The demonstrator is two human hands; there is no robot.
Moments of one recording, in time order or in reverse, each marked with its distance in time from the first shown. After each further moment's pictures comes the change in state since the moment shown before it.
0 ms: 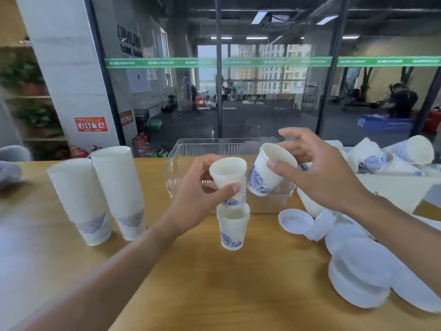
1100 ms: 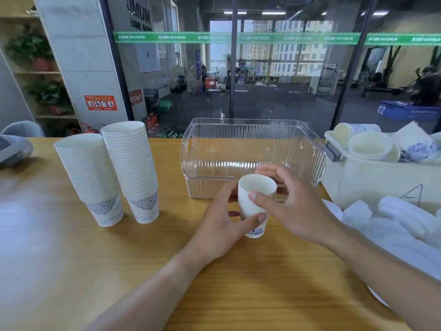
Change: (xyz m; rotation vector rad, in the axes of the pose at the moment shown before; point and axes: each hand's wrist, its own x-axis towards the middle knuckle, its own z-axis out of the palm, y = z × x) left_hand -0.048 -0.058 0.029 -0.043 -0.059 -0.159; right_hand -0.030 0.026 0.101 0.074 -0.210 0.107
